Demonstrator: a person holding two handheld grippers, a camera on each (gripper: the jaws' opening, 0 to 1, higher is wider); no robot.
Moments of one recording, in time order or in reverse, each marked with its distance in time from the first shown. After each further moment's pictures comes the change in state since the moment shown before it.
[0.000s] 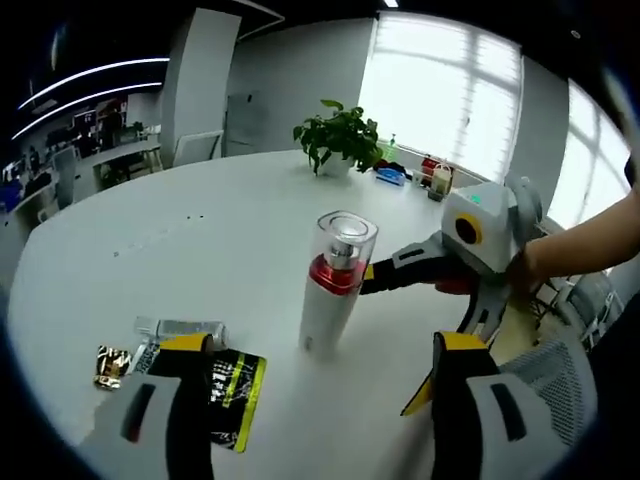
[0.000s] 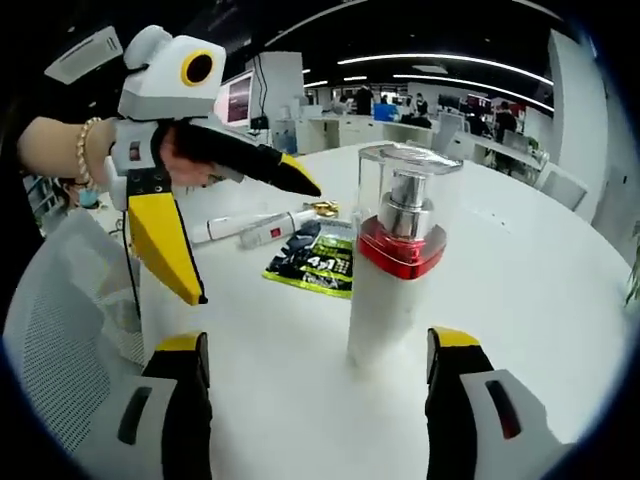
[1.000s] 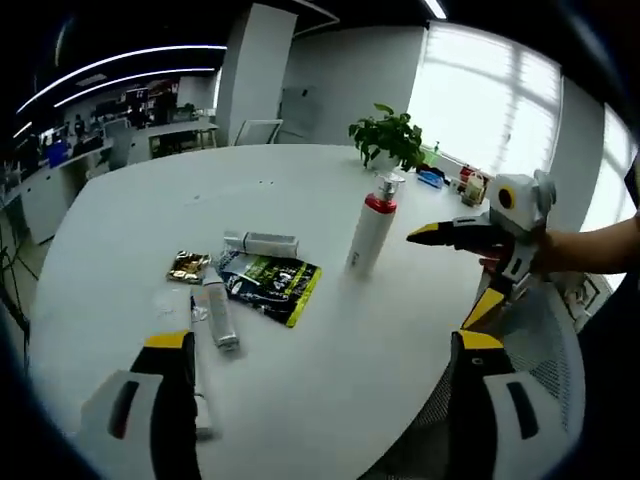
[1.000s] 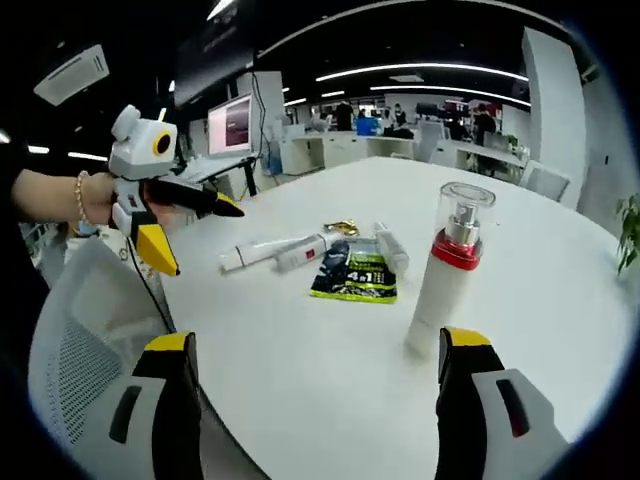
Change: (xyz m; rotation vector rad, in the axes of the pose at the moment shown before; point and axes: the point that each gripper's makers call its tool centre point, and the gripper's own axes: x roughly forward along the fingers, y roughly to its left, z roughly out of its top) left arm -0.136 0.028 -0.085 -0.149 -0.001 0.191; right arm -0.030 0.074 0.031 0.134 -0.133 -0.032
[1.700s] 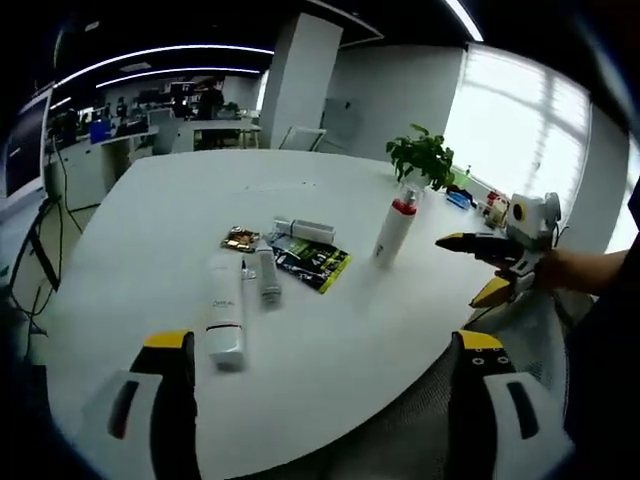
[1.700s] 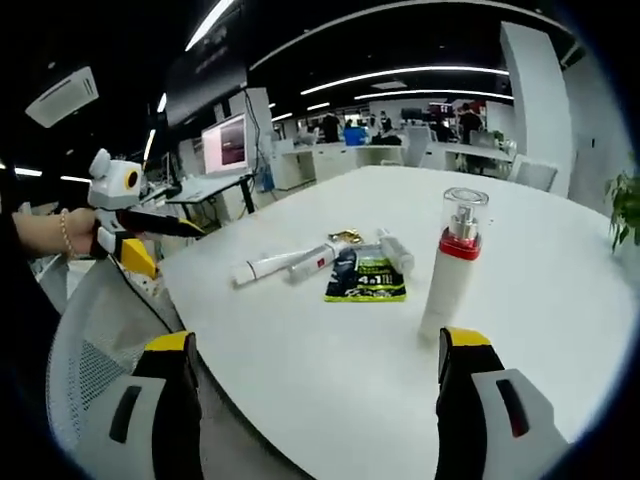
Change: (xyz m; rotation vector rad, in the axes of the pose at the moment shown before) left arm -0.062 0.007 -0.025 -0.117 -0.058 0.121; right arm -0.015 0.019 -0.004 0.008 -0.014 -0.052
